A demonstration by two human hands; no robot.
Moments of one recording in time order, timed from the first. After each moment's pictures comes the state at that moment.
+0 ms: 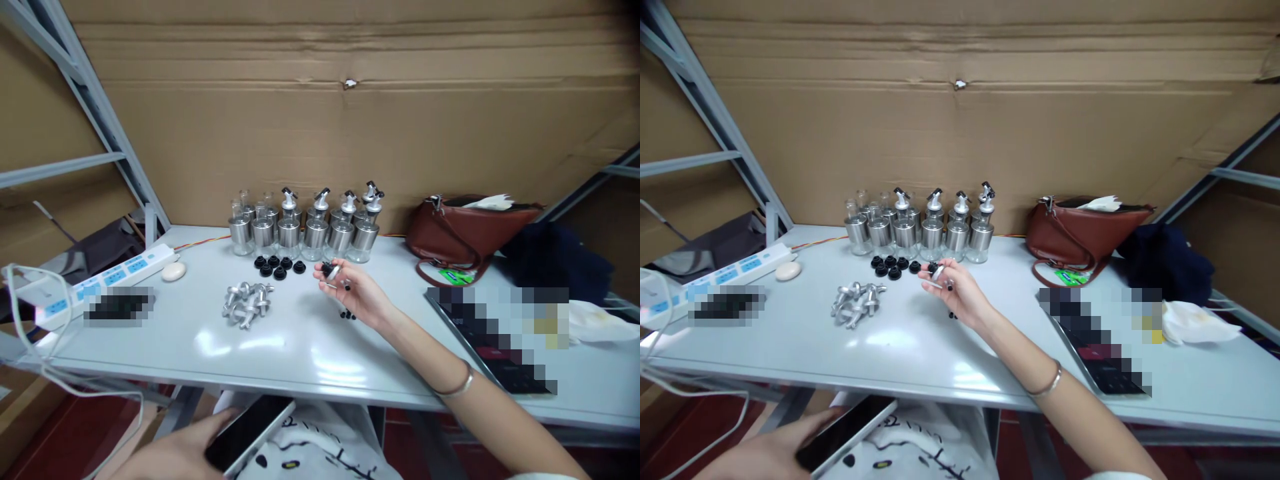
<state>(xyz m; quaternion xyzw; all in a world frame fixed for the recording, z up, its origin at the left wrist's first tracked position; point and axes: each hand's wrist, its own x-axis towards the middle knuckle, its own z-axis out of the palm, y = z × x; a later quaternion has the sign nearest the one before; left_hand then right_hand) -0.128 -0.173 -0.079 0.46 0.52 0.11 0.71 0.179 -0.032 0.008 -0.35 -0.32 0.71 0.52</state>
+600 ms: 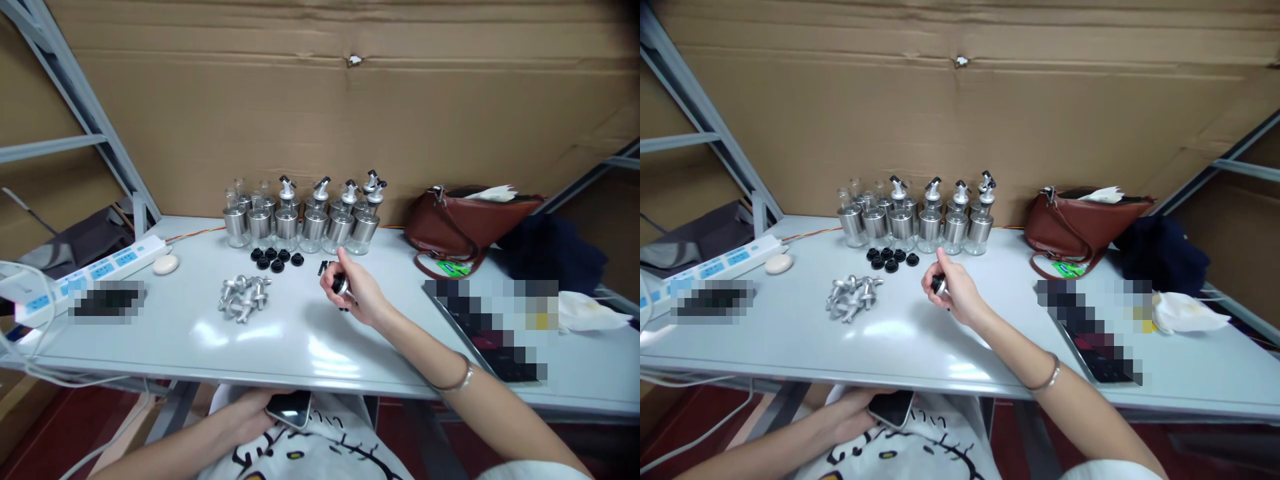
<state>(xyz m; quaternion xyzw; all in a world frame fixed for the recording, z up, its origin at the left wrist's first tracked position) -0.011 -0.145 -0.129 0.09 0.51 0.28 0.81 0.172 -0.039 0.008 -0.40 -0.44 0.66 0.45</state>
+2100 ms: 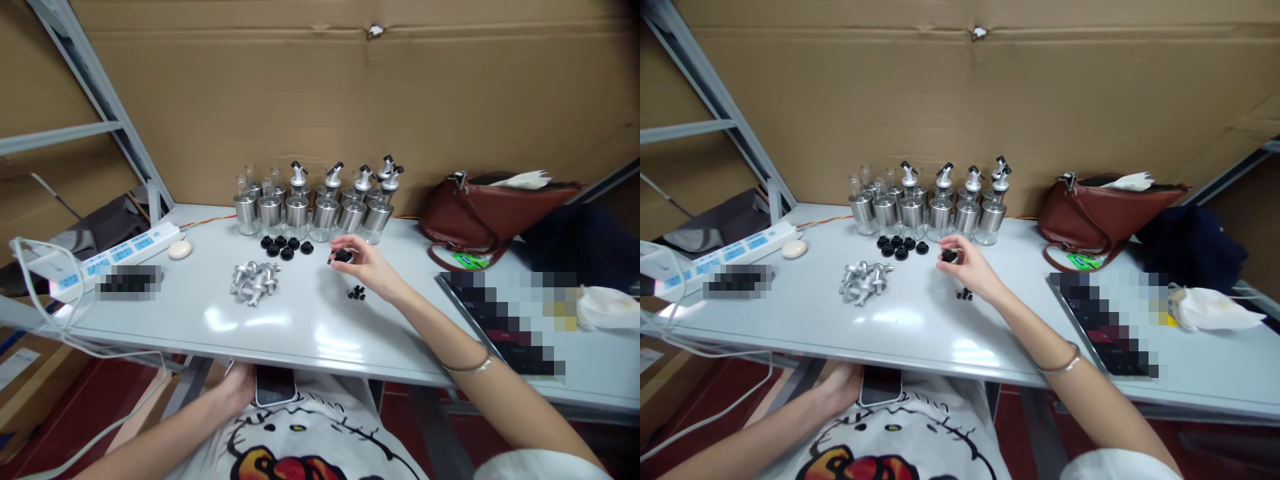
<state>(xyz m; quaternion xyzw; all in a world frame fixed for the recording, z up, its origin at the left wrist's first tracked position) -0.044 -0.143 -0.116 -0.01 0.58 0.42 0.70 0.198 -0.013 -0.009 -0.46 -0.66 0.42 0.42</state>
